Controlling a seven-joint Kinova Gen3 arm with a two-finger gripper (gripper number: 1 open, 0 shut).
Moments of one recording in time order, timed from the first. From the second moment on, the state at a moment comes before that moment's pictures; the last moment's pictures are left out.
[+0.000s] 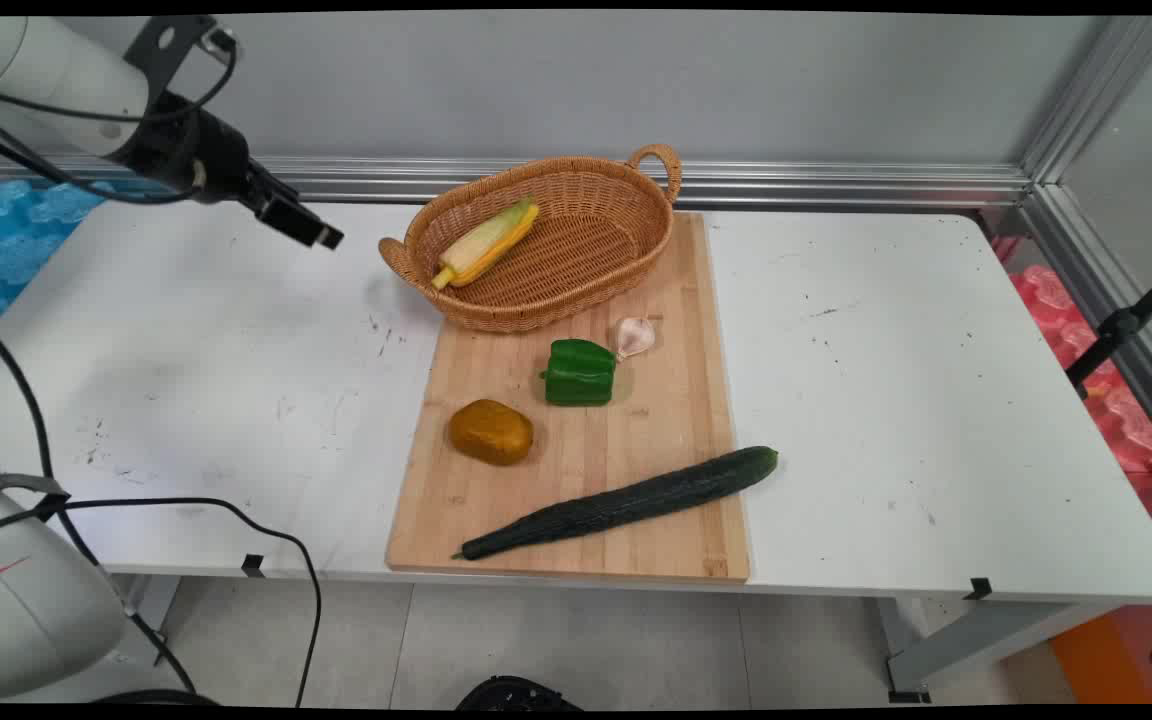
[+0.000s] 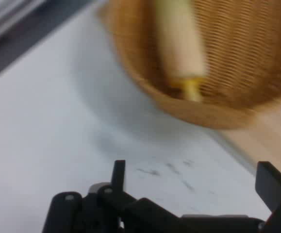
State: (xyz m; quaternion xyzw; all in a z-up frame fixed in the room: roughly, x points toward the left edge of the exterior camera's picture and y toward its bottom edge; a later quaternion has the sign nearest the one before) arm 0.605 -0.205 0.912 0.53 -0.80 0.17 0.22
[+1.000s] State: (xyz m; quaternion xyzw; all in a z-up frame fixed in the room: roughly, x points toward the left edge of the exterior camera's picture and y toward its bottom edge) arm 0.516 -0.190 0.903 0.24 -0.94 0.05 0.24
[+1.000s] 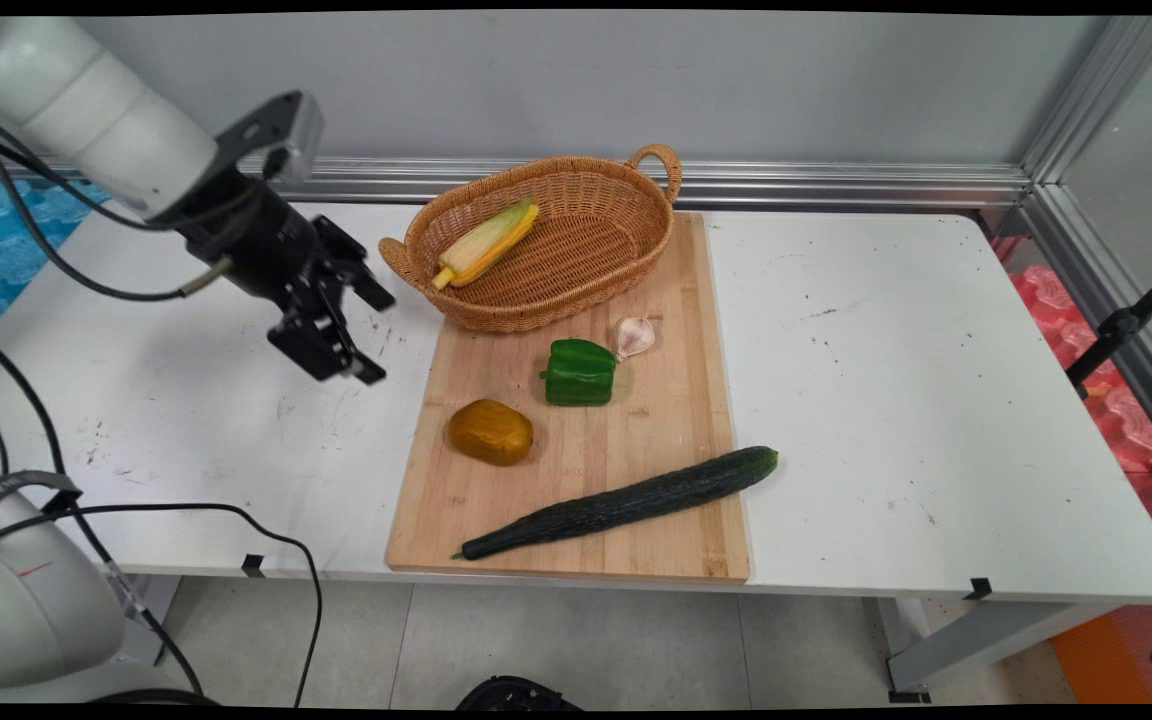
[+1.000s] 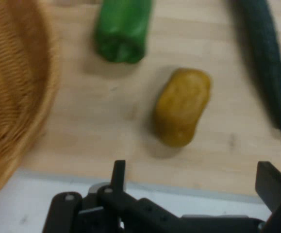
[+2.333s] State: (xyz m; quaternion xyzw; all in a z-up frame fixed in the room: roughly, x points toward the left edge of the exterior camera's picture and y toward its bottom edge) arm 0.422 -0.269 0.800 0.02 -0.98 -0.01 0.18
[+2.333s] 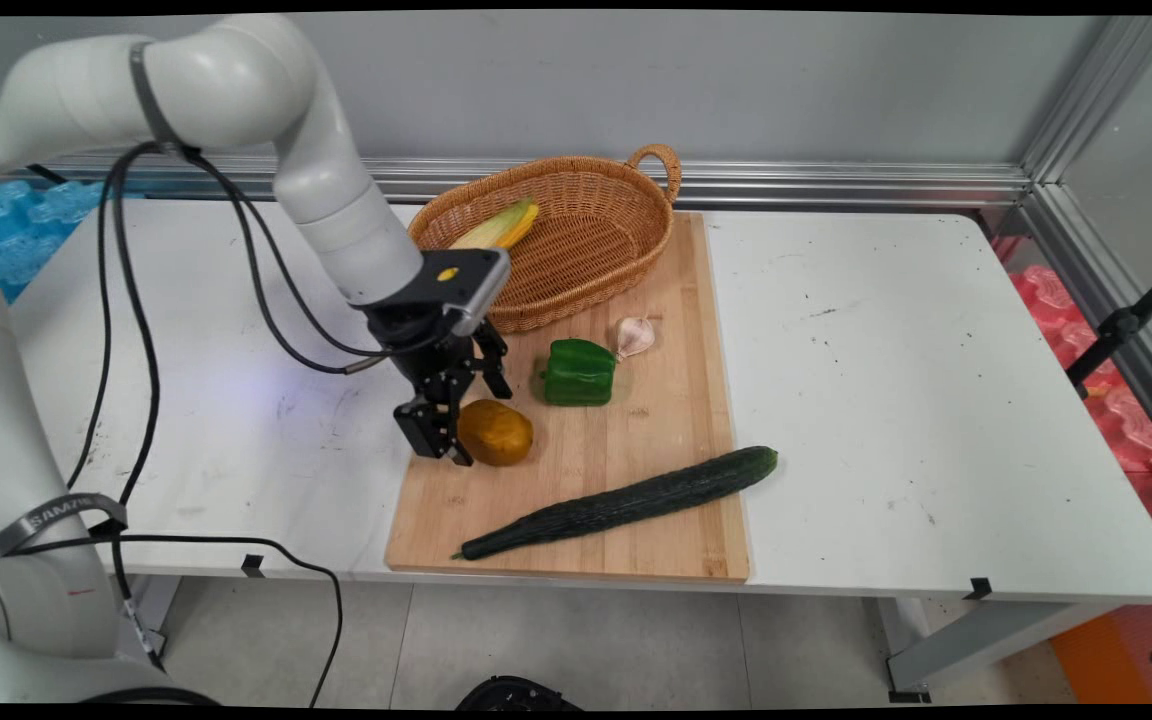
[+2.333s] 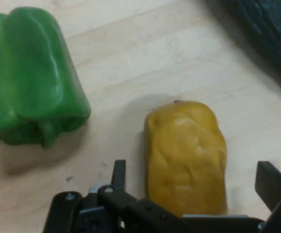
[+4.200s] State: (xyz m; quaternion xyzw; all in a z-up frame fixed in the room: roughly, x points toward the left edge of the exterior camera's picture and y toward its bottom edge) arm 0.462 -0.331 0.945 0.30 -0.92 0.10 0.22
